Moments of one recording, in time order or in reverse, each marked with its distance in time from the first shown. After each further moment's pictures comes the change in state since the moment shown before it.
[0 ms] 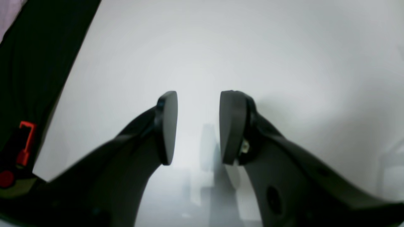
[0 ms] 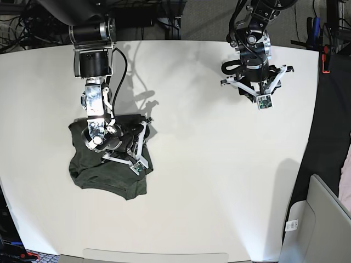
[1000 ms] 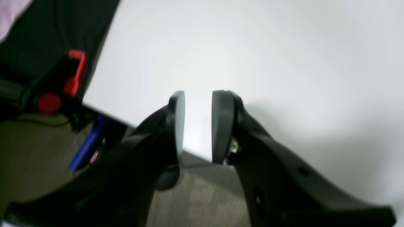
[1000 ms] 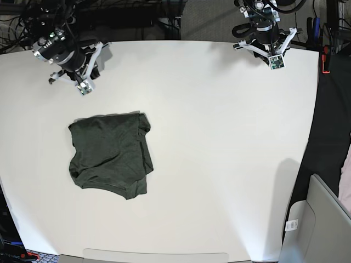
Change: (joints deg) left arm 19.5 1.4 -8.0 3.3 -0.6 -0.2 -11.8; right arm -42.1 10.7 17.1 45.1 23.0 0.1 -12.6
